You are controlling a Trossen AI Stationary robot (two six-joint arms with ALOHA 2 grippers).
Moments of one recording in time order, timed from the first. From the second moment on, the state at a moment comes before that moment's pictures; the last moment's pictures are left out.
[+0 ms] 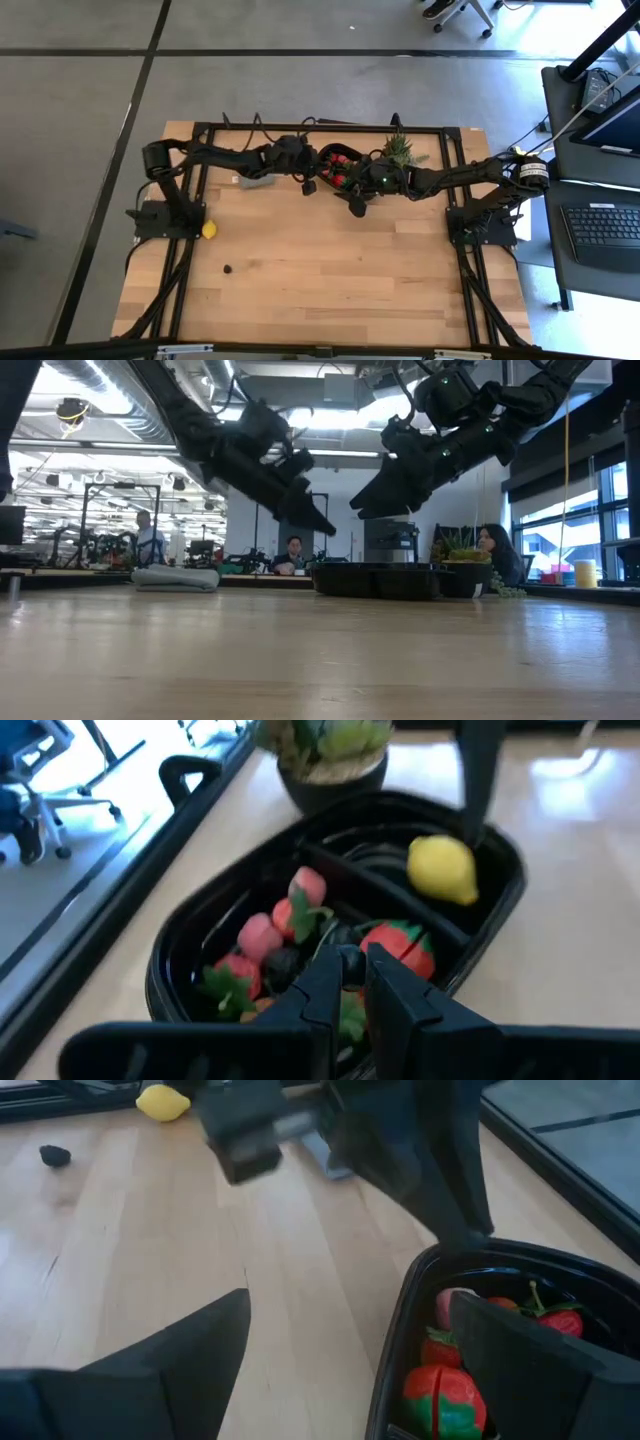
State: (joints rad) left arm 0.40 1.75 0.87 0.40 0.10 0.17; right arm -0.20 1.51 0.68 0.36 0.03 0.05
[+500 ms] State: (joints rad) left arm 0.41 1.78 0.87 0.47 0.09 0.19; right arm -0.20 1.51 0.68 0.36 0.03 0.05
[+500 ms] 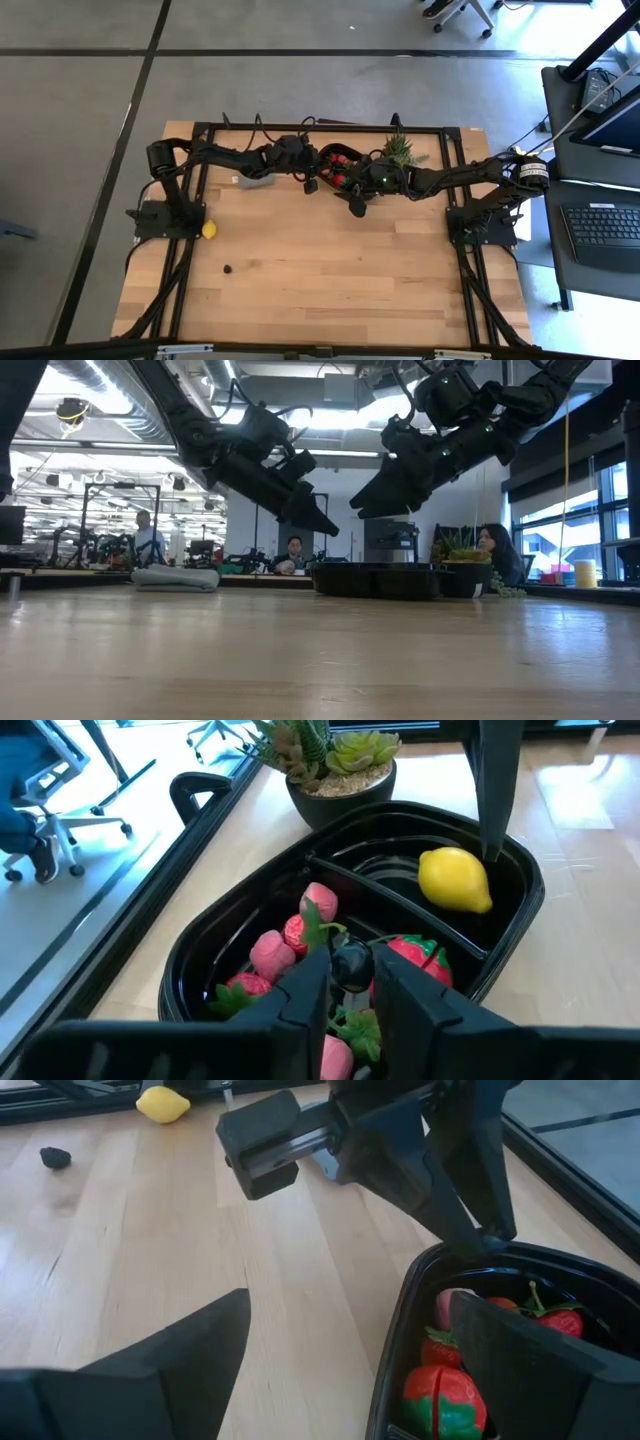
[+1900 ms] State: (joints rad) left arm 0.14 1.42 0.87 -0.30 0.04 0.14; right arm -0.11 1.51 0.68 0.38 -0.02 0.07
